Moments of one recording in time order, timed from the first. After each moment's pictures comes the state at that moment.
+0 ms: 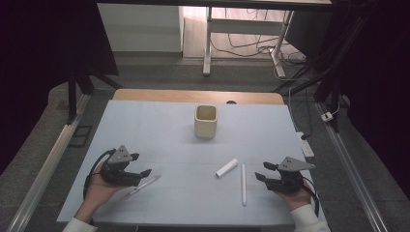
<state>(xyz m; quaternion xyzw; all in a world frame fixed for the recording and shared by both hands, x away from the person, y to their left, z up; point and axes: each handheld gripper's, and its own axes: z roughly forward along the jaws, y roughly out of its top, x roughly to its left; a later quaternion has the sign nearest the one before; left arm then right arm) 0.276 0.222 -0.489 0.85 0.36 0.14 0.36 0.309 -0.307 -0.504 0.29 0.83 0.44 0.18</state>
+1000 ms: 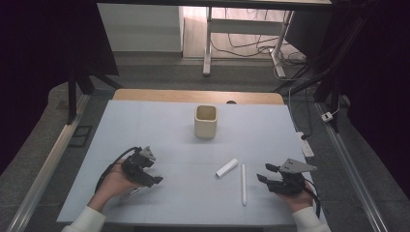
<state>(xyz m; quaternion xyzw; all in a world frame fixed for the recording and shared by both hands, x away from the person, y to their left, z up) 0.310 0.179 -0.511 0.91 0.32 0.04 0.24 0.304 -0.312 -0.506 0.31 0.83 0.43 0.18</state>
